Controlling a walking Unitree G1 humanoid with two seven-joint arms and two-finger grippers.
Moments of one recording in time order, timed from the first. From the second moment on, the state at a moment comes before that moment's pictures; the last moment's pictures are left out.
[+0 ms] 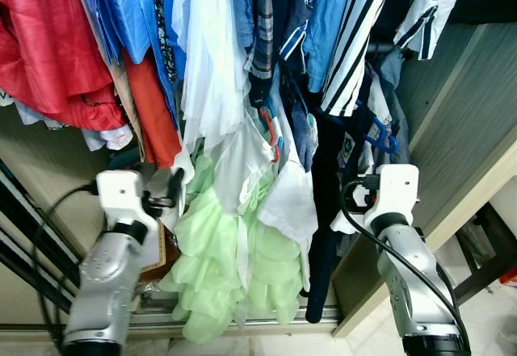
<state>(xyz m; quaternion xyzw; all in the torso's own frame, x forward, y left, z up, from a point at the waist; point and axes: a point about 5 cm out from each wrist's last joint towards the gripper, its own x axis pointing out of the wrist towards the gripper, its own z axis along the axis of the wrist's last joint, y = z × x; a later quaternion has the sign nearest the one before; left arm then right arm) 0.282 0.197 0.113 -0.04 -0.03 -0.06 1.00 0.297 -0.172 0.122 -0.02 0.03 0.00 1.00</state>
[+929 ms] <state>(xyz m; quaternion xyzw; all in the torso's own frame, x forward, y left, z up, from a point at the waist) 0.219 0.193 0.088 -0.02 0.00 -0.07 1.00 0.253 -0.171 0.113 -0.06 0.03 0.03 1.00</state>
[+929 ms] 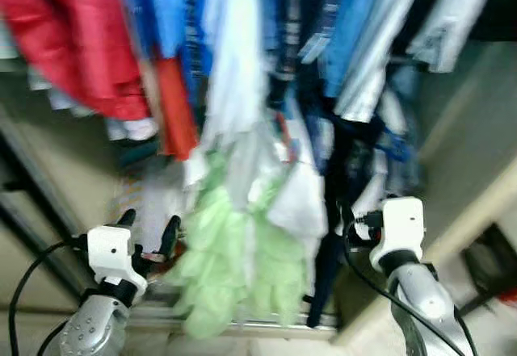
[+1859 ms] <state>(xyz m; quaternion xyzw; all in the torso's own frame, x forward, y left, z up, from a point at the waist) 0.237 0.176 0.091 -0.03 -0.01 -0.07 1.00 0.264 -0.158 0.112 -0.06 0.02 0.05 1.00</state>
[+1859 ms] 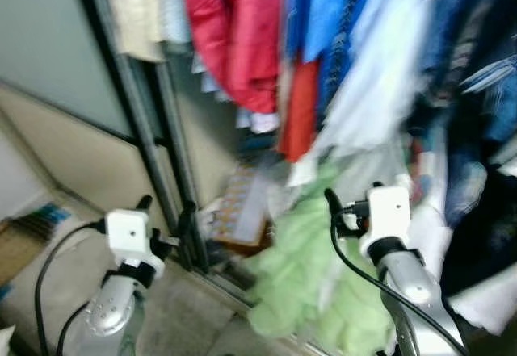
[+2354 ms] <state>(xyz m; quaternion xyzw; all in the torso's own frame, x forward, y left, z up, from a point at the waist) 0.240 0.182 0.091 -0.01 -0.01 -0.04 1.00 0.268 -0.150 0.110 -0.08 0.03 0.07 0.99</state>
